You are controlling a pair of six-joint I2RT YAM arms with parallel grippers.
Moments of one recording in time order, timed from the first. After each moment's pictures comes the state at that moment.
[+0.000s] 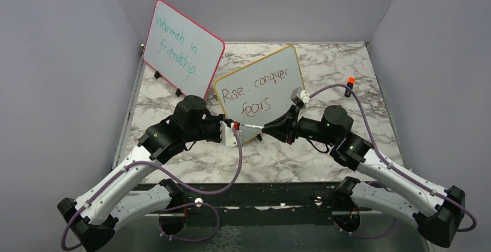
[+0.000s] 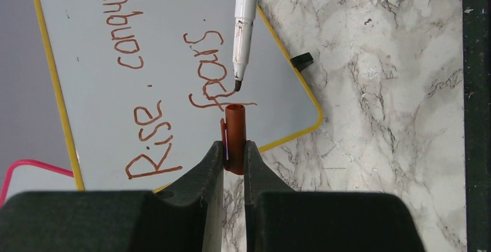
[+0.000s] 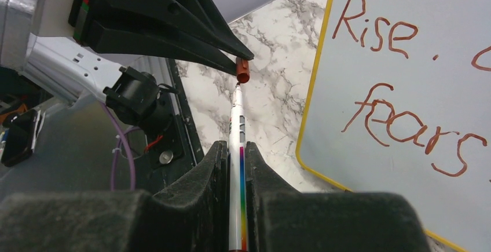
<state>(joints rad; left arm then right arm) -0.74 0.87 0.96 -0.64 0.36 0.93 0.80 0.85 0.69 0.11 -0.42 0.25</state>
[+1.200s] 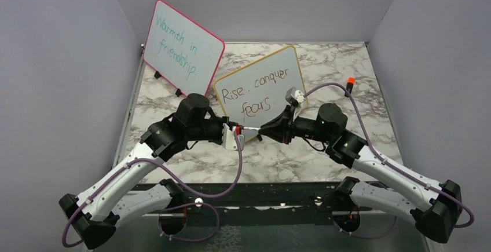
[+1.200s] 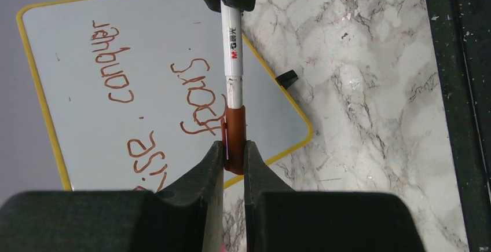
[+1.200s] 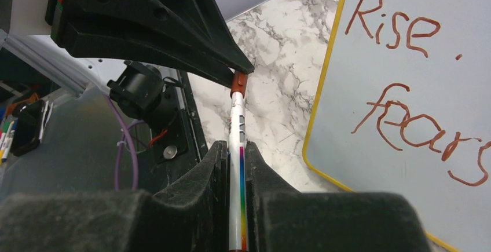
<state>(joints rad) -0.75 0.91 0.99 -0.66 0.45 1.01 0.80 0.91 0.69 0.15 -0.47 0.25</state>
